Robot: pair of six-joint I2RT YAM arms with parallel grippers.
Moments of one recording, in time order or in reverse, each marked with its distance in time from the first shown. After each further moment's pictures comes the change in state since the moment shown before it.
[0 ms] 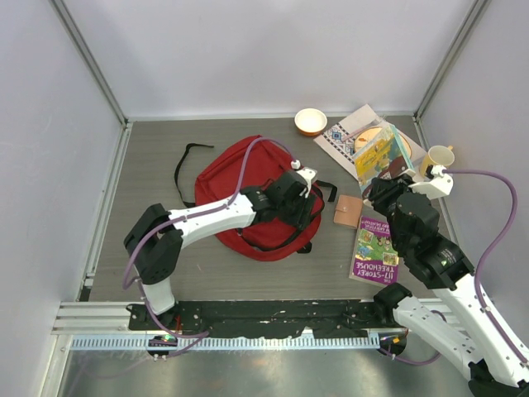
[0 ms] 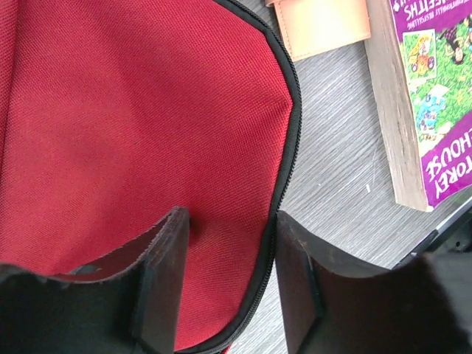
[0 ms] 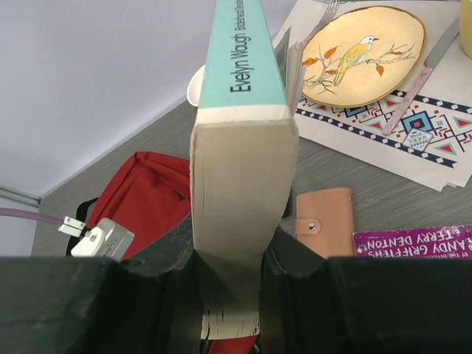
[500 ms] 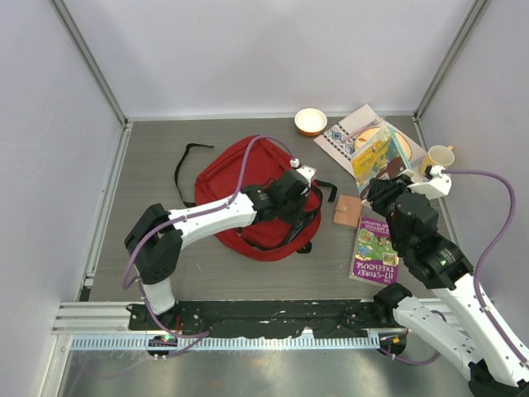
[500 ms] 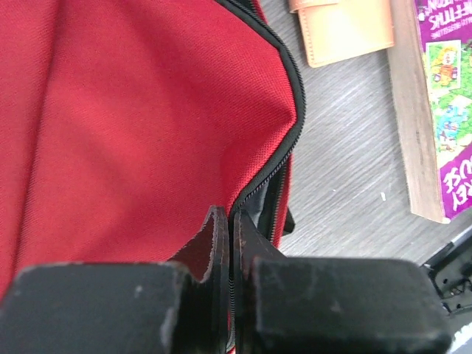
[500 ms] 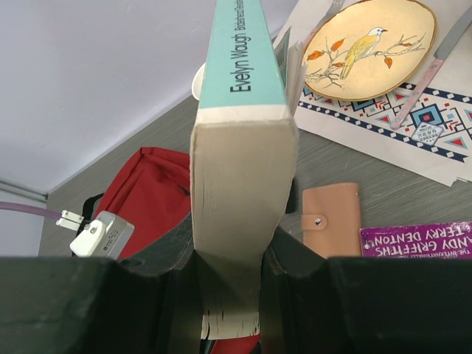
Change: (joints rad) left arm -0.003 0.008 0.029 -0.042 -0.050 -0.003; right arm 0.000 0.000 -0.004 0.000 -0.019 0.021
